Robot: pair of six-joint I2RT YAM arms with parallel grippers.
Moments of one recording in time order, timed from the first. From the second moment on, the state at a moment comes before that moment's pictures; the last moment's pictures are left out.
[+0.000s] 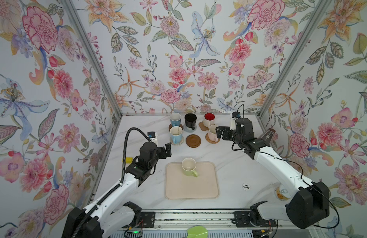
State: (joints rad) left arm -0.46 1.03 0.64 -0.03 -0.17 -0.38; right arm 0.40 1.35 1.13 -0.30 0.06 0.31
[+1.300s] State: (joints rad) left arm -0.46 0.85 0.45 0.02 -0.27 -0.39; right arm 0.92 1.19 0.84 -0.54 -0.06 0.26
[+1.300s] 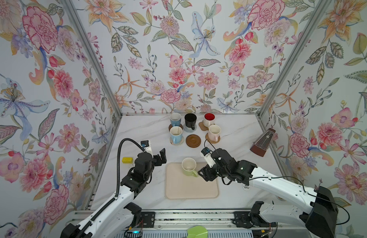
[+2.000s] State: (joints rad) left arm -0.46 0.86 0.45 0.03 -0.27 -0.40; right arm 0.97 1.34 0.80 -0.40 -0.05 0.17
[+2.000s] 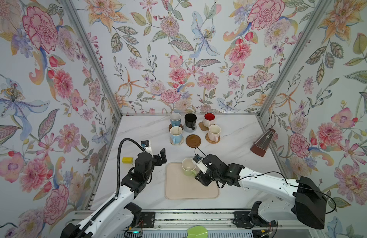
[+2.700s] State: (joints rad) left arm -0.46 0.88 0.45 0.06 -0.26 -0.41; right arm 0.97 1.43 0.86 -0.38 -0.03 0.13
